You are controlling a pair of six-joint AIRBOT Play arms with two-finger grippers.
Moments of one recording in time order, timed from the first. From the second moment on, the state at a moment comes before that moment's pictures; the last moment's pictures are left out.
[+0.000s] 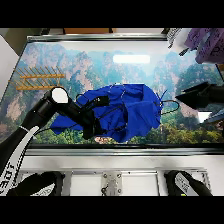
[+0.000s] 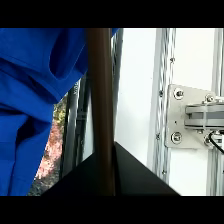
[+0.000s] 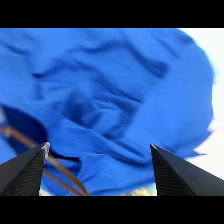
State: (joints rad) left arm -0.41 -1.24 1.09 0.87 -1.50 -0.55; right arm -0.50 -1.02 1.18 -0.61 1.56 0.62
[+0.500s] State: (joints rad) left arm -0.41 -1.24 1.09 0.87 -1.50 -0.55; right arm -0.52 -1.18 1.04 -0.37 1.77 0.30
